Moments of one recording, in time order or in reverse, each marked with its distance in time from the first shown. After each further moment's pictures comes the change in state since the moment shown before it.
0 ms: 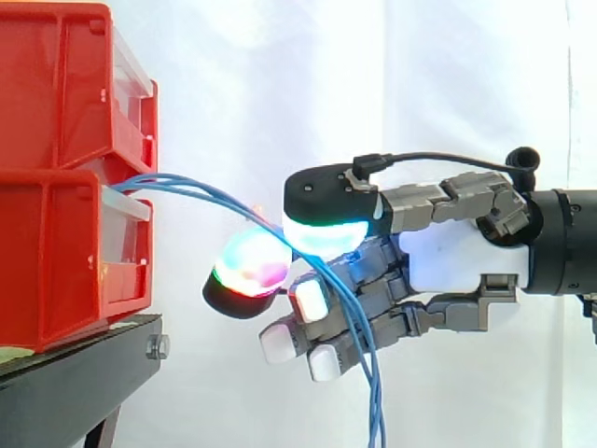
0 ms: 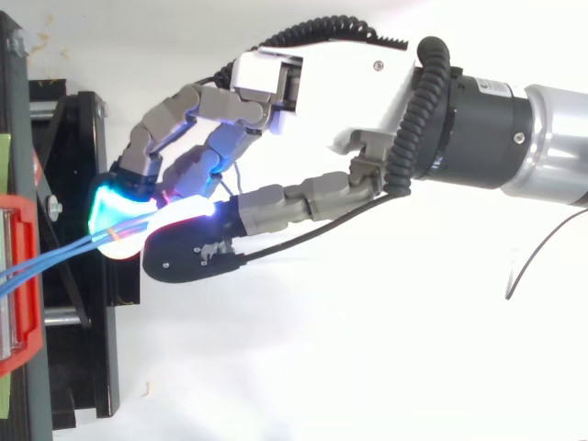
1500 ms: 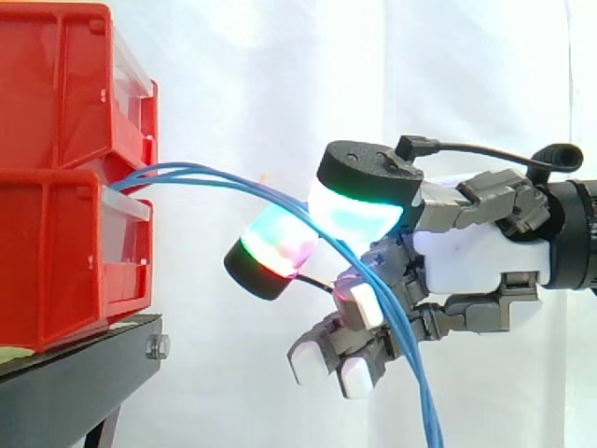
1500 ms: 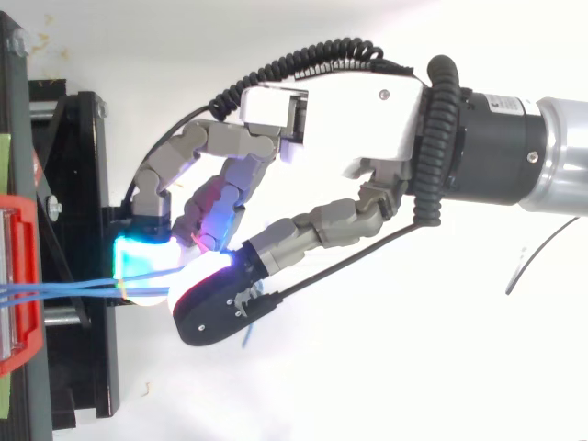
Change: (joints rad) arm 0.011 0.016 0.004 -0.076 -0.034 -0.027
